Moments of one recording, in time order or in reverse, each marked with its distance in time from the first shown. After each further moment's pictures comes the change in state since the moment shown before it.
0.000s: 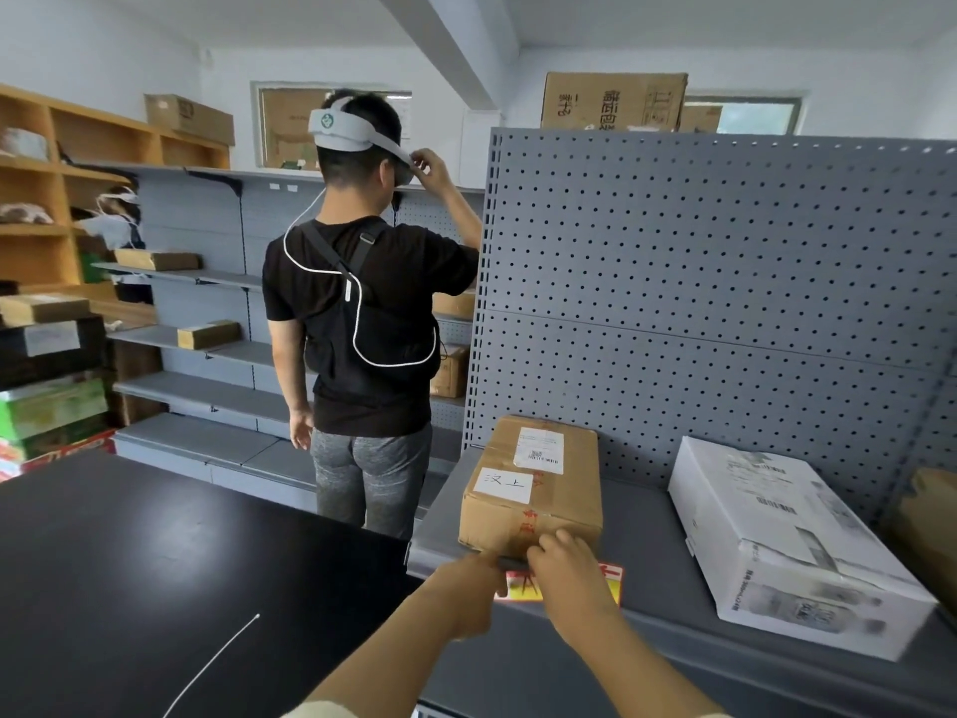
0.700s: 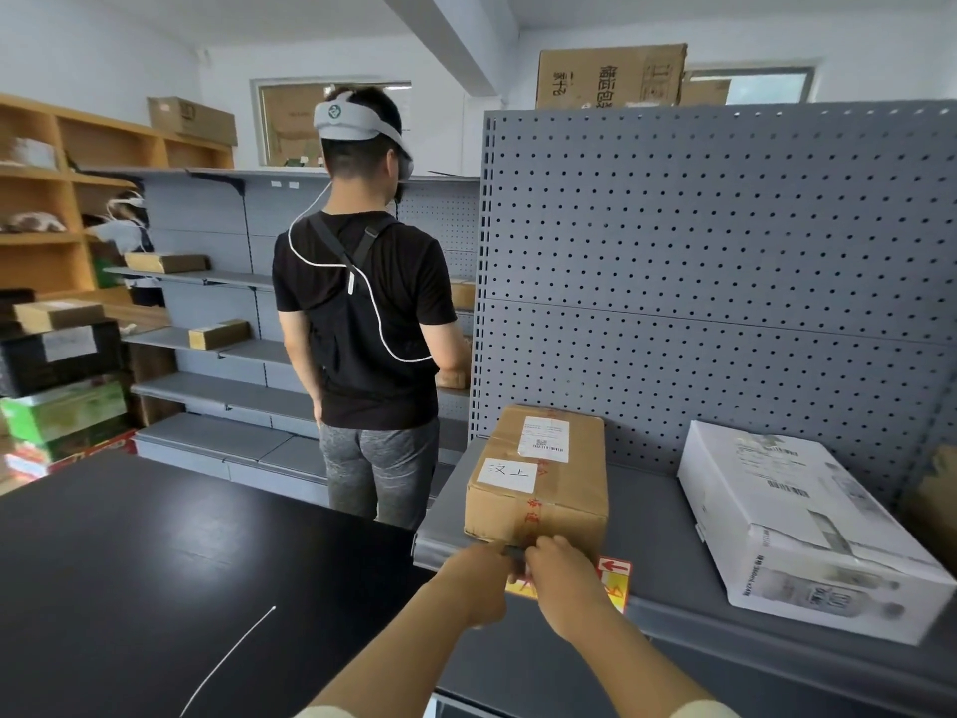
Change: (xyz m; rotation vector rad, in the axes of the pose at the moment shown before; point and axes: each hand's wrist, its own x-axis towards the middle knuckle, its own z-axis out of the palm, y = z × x) left_hand 0.009 0.007 0.002 -0.037 -0.024 -0.022; right_hand 0.003 -0.011 0.018 0.279 -0.093 0.100
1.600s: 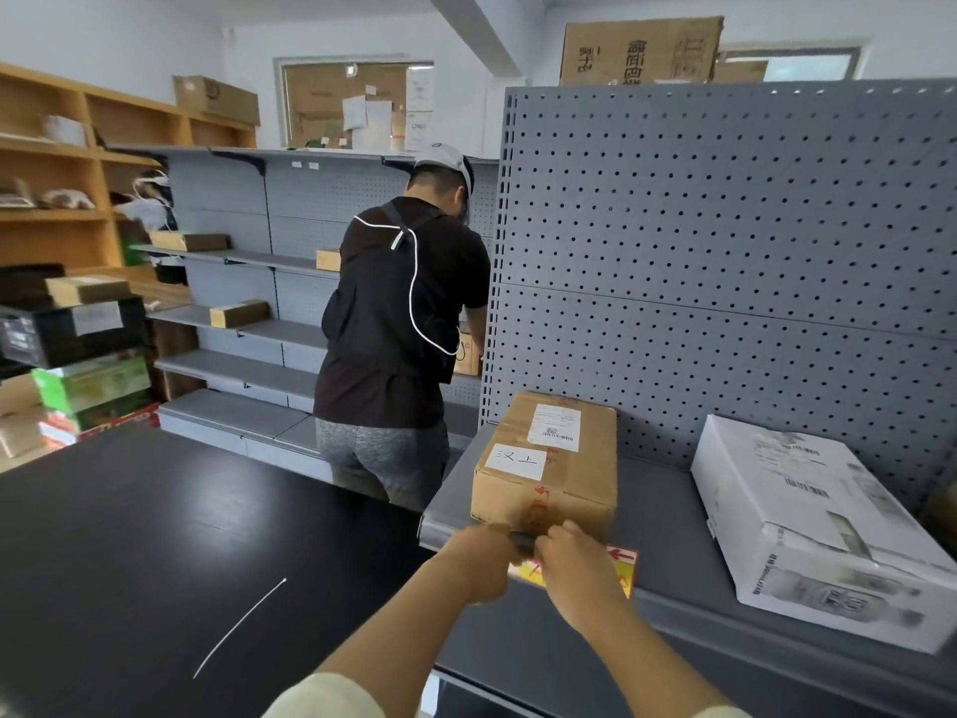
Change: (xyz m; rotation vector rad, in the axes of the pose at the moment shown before) left_hand 0.002 -0.002 -0.001 -0.019 0.015 -0.074; right_hand -0.003 0.011 -0.001 -0.054 0.060 -0.077
